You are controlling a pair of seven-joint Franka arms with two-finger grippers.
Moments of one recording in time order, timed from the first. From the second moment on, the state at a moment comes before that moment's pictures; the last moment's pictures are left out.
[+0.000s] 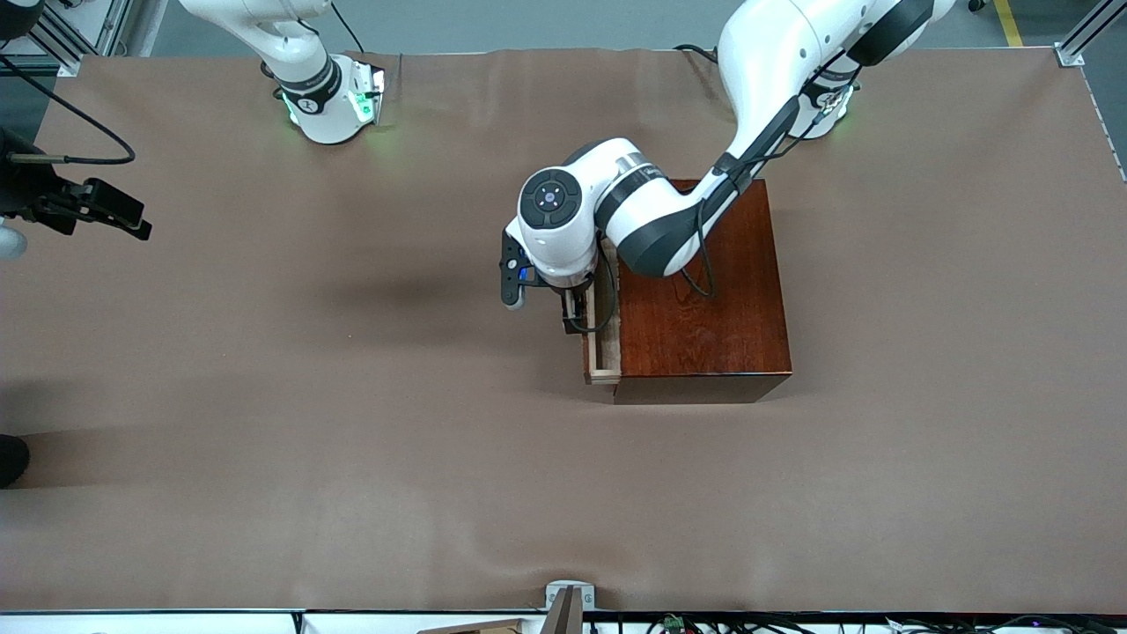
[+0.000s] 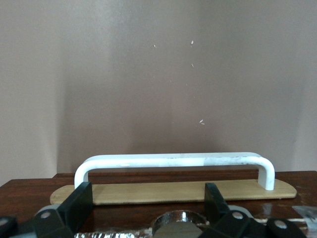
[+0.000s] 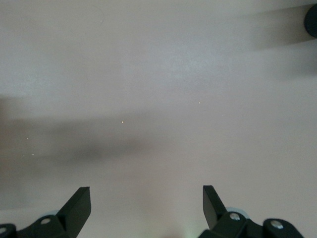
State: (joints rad) left arm -0.51 0.75 -0.43 -1.25 0.29 1.85 0.62; right arm 0.01 -0.02 -0.02 -1.58 0.00 1.51 0.07
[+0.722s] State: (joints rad) left arm -0.49 0.72 -0.43 -1.26 0.30 1.73 0.63; right arm 0.01 -0.02 -0.02 -1.58 0.00 1.51 0.07
